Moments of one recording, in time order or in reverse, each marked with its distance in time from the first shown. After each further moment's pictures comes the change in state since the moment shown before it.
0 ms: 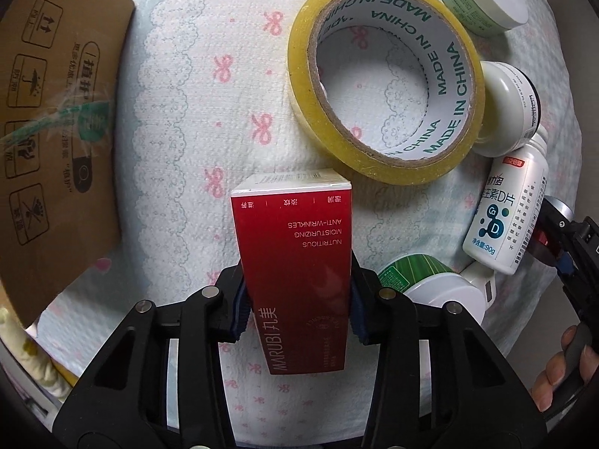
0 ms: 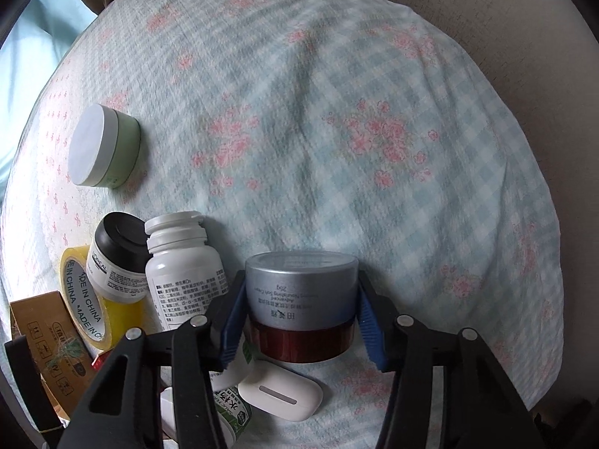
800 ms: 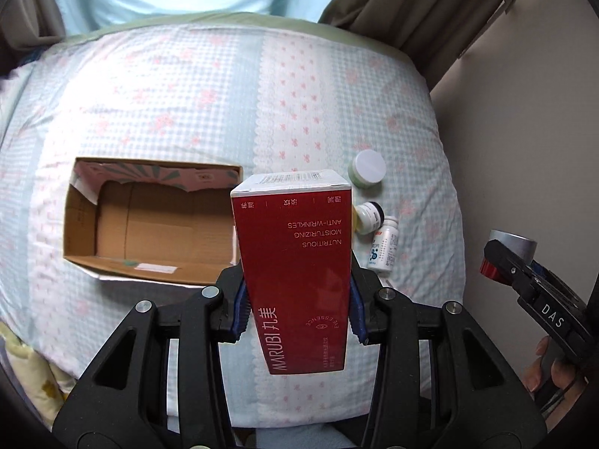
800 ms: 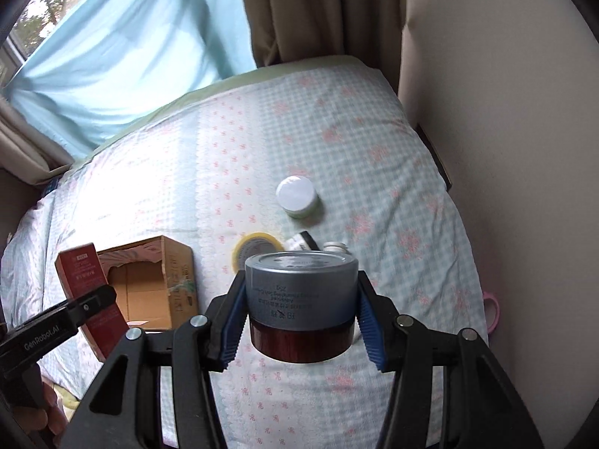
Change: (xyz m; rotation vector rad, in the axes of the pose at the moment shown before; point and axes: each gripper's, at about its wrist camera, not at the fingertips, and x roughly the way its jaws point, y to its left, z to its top) left arm -0.307 0.083 -0.071 0.079 -0.469 -0.143; right arm -0.270 0.114 -0.087 -0.370 -0.284 0.127
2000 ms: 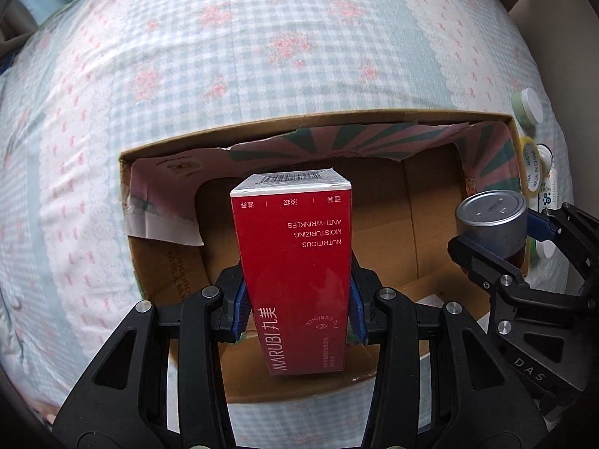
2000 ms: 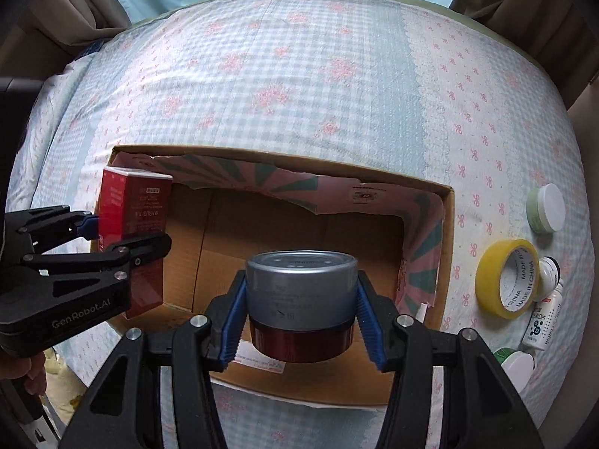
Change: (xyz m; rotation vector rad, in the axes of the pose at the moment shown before) left arm 0.191 0.273 0.040 0.199 0.276 0.091; right arm 0.226 0.316 -0.041 -0.356 0.251 0.057
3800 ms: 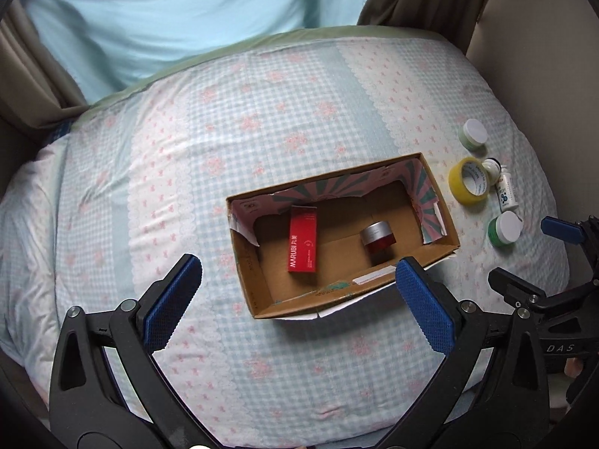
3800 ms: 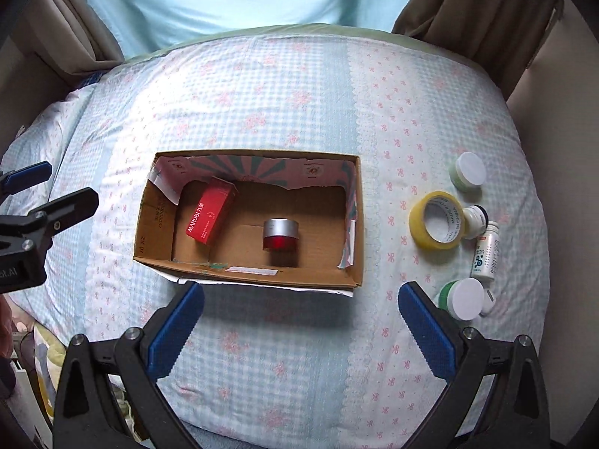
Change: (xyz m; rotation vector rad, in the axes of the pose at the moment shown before) left arm -0.212 -0.036 -0.087 0.105 -0.315 0.101; right arm -0.154 -0.008 -0.080 0.131 -0.108 -0.084
